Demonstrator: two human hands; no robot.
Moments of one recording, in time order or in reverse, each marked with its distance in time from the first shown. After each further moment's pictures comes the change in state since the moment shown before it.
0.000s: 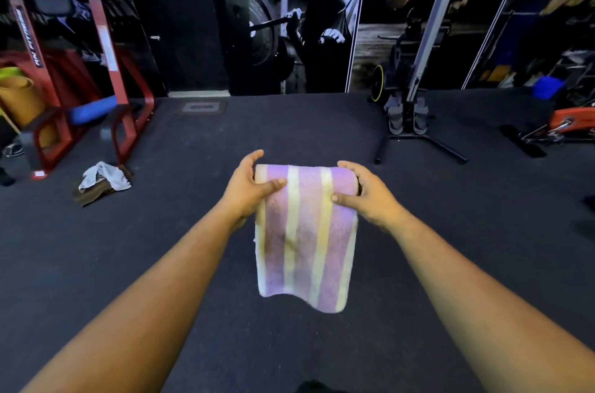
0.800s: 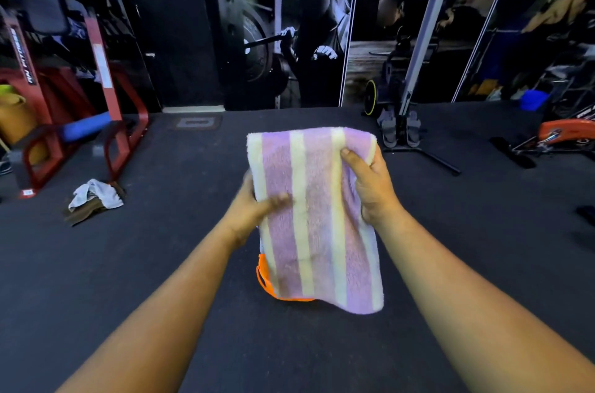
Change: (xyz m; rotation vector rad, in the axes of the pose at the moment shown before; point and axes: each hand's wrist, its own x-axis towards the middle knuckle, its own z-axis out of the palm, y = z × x) left_hand -0.005 0.019 0.003 -0.193 -0.127 0.171; right_hand 0.028 -0.075 0.006 0.676 0.350 -0.140
